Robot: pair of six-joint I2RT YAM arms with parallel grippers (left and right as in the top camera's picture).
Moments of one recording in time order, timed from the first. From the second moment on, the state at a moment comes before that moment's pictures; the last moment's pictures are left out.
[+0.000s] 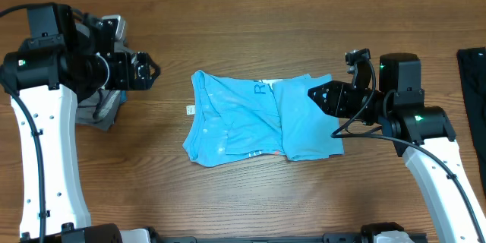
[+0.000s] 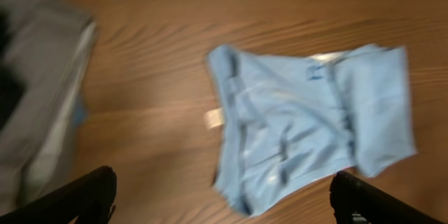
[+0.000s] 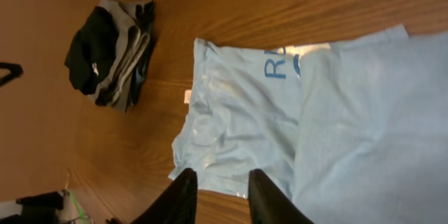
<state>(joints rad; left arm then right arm) 0.19 1.53 1.64 -1.24 0.46 0.16 0.09 1.23 1.02 -0.67 -0.64 0.34</state>
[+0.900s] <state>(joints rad) 0.02 2.11 1.37 -1.02 0.68 0.15 0.09 1.23 1.02 -0.79 -0.48 0.38</state>
